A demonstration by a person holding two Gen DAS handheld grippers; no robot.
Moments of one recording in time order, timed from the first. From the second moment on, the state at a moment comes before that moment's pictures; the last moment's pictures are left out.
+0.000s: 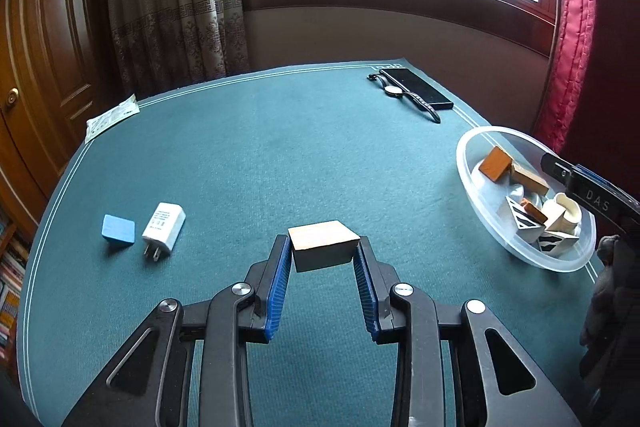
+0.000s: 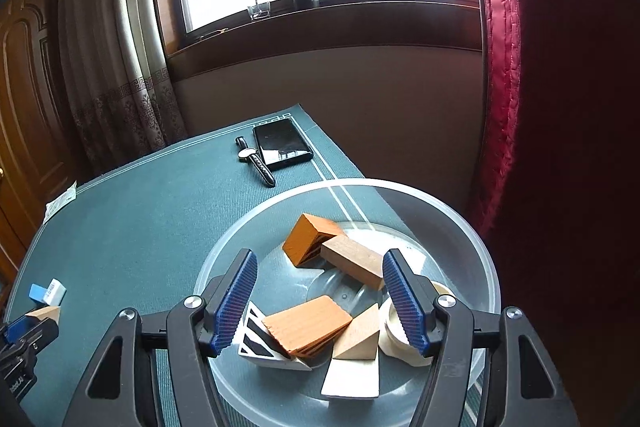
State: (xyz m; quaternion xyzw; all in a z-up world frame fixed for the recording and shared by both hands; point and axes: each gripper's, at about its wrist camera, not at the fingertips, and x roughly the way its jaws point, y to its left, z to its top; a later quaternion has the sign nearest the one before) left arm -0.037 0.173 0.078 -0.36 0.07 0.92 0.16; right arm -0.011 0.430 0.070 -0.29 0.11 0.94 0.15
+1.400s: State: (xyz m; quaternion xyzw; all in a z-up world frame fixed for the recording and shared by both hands) left arm -0.074 0.320 0.082 -0.34 0.07 0.87 0.34; right arm -0.002 0.456 0.080 -0.27 0.11 0.93 0.23
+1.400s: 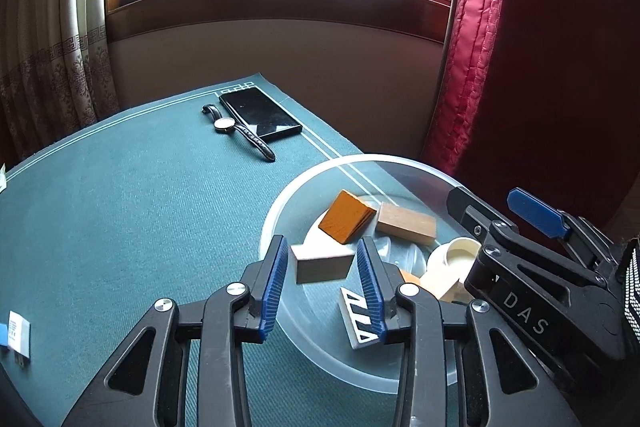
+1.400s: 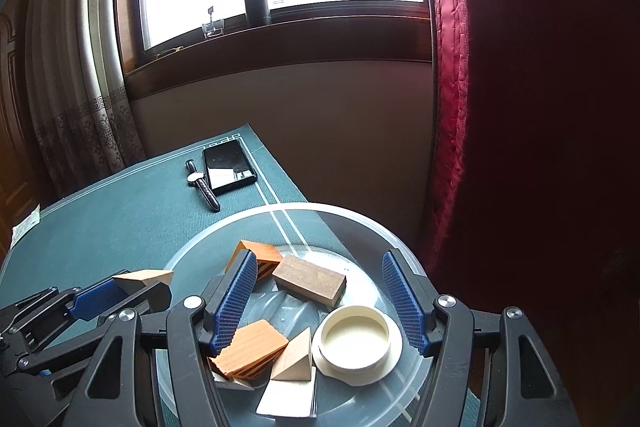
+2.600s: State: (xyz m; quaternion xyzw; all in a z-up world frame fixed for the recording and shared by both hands) left arm -0.076 0.271 0.067 -0.34 0.08 0.89 0.28; right arm -0.002 0.447 0.081 -0.27 0.10 0.93 0.22
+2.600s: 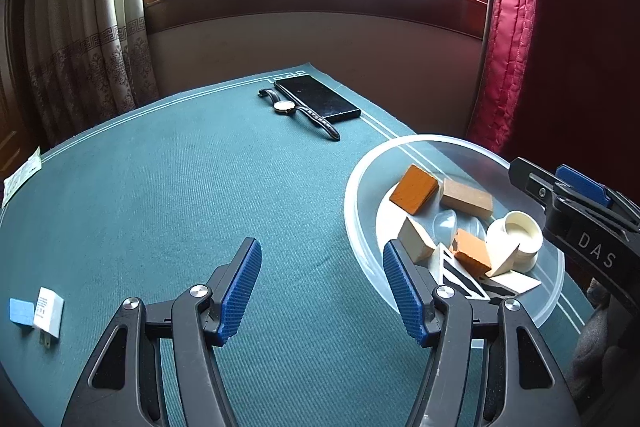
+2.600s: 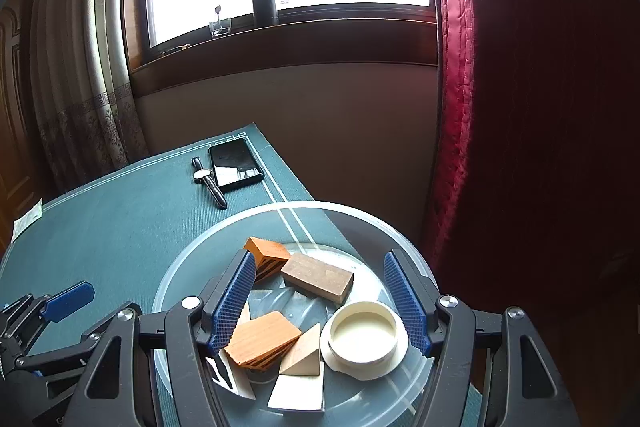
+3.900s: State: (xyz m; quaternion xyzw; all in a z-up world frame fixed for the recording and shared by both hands) left arm -0.104 0.062 0.042 -0.38 -0.01 0.92 0.09; right arm -0.012 0.318 0.054 -0.34 0.06 0.94 0.00
